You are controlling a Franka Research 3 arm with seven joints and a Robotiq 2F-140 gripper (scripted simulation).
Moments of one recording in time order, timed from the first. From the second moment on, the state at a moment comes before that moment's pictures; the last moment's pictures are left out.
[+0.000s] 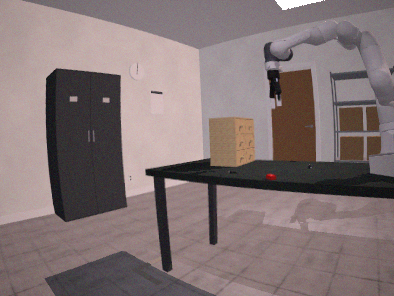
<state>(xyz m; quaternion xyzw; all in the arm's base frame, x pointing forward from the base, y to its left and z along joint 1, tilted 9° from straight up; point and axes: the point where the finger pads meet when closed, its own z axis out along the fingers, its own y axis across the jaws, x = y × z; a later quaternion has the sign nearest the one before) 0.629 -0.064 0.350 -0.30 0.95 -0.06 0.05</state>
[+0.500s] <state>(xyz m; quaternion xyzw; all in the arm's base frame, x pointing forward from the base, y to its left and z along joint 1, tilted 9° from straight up) 0.631 -0.065 0.343 -0.39 0.92 -0.07 0.04</state>
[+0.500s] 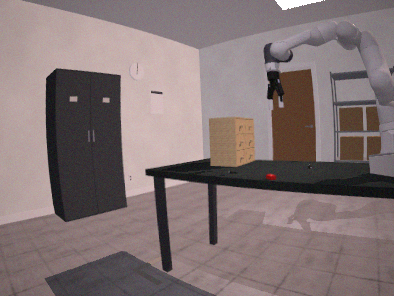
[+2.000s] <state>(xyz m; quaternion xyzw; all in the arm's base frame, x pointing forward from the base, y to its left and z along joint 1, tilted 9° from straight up) 0.636 -0.068 0.320 -0.65 0.76 -0.08 0.02</state>
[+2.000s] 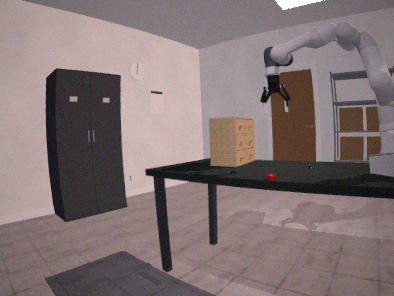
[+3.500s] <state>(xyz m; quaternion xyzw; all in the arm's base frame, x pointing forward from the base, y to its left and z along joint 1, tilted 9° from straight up) 0.640 -0.071 0.297 -0.85 0.51 -0.08 -0.01</state>
